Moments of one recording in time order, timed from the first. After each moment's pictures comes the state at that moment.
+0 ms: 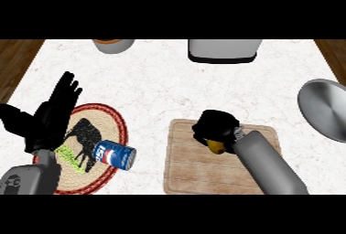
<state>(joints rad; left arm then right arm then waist) -0.17 0.19 0.07 -1.58 0.13 0.08 0.23 -0.52 -0.15 0.42 -1.05 1.41 0.29 -0.67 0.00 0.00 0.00</state>
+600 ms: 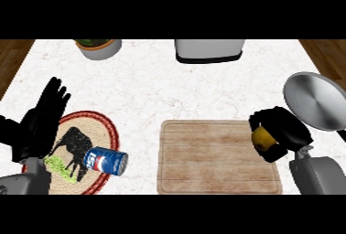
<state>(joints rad) -0.11 0.21 0.11 -1.63 0.14 0.10 0.25 -0.22 -0.27 0.03 -1.37 1.26 0.23 -0.35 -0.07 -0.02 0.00</state>
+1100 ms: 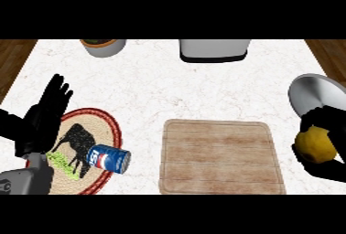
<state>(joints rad) -0.14 0.21 0.11 -1.59 0.14 0.09 0.24 -0.04 -0.30 -0.14 -2.00 1.13 0.32 -0.22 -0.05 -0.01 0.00</state>
